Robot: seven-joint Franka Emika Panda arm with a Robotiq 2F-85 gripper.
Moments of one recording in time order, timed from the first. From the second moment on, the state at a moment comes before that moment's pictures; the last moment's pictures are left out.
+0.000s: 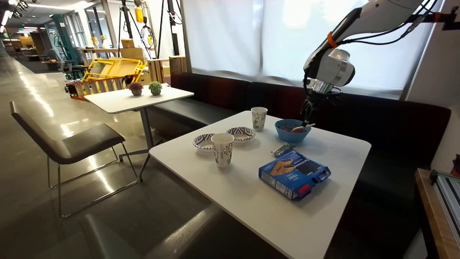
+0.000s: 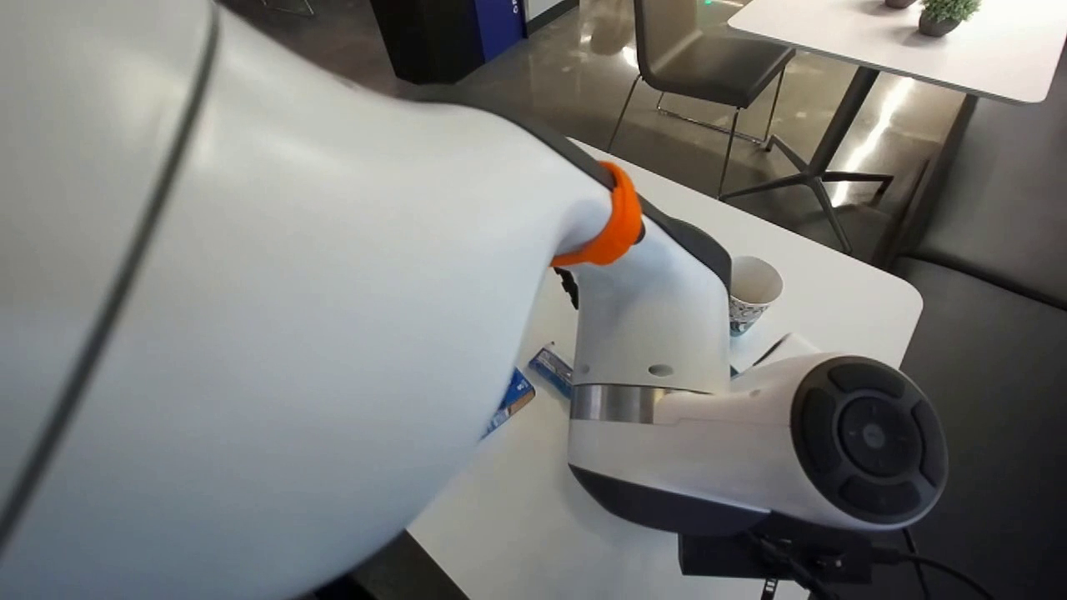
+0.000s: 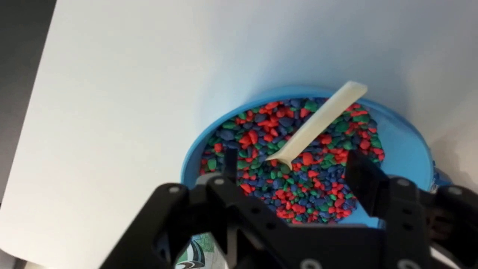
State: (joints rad) arm -0.75 0.65 0.08 -1.89 0.50 2.67 -1.66
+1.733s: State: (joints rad) arm -0.75 0.64 0.06 -1.91 0.36 2.72 -1.67
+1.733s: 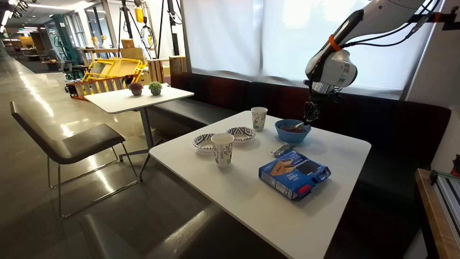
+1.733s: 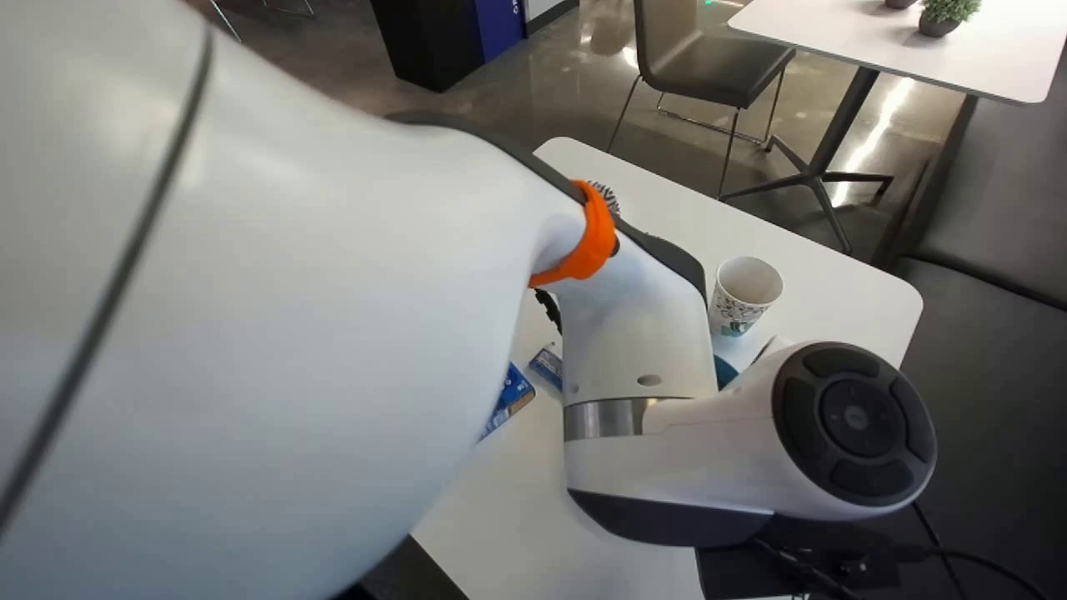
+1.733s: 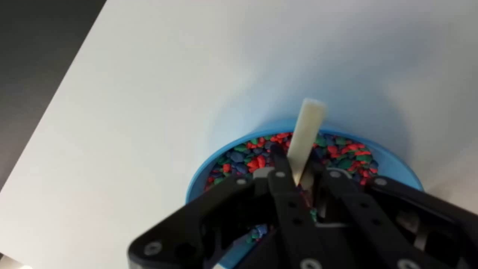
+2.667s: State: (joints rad) arm -0.96 0.57 0.29 -1.92 0.53 2.55 -2.07
